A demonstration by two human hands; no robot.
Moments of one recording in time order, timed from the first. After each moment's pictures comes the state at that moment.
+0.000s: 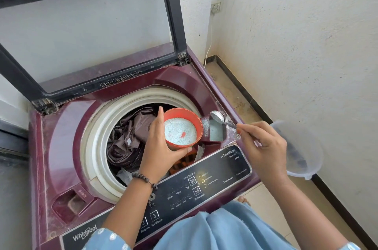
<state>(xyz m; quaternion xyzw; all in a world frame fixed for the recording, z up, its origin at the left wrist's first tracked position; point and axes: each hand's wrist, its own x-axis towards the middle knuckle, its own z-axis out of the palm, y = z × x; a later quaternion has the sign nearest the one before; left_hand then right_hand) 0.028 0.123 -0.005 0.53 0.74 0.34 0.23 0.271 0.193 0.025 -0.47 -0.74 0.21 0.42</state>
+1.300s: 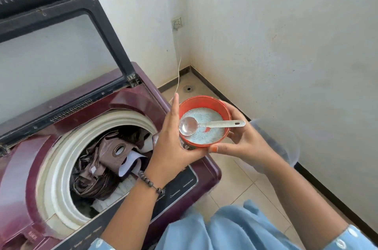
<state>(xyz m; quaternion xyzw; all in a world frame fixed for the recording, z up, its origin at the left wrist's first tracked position) 0.173 0.188 0.075 0.62 0.61 0.39 0.30 0.371 0.236 0.074 -0.38 -0.61 0.62 0.32</state>
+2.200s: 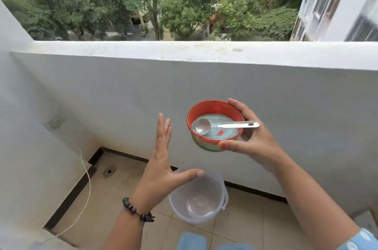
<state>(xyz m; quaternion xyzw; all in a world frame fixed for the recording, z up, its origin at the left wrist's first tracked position) 0.498 0.339 0.130 0.78 0.35 0.29 0.44 0.737 0.277 0.134 -0.52 -0.48 0.40 0.58</state>
